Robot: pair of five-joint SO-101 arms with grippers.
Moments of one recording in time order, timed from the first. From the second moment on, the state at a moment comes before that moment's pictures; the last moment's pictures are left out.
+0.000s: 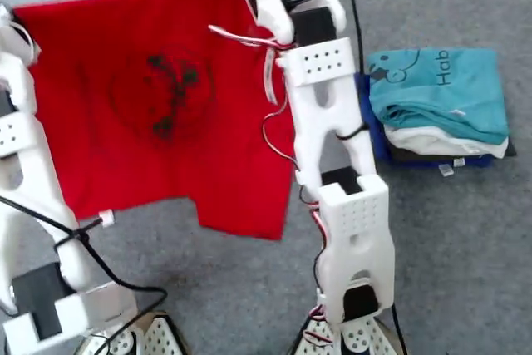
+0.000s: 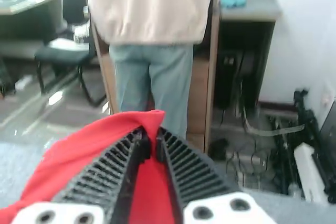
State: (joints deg) left arm -28.4 -10.7 7.2 20.4 9.0; right arm -16.0 37.1 -65.2 42.3 -3.2
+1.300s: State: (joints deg) left arm -32.1 -5.6 28.1 54.2 -13.8; right arm -22.9 21.8 -26.5 92.7 15.4
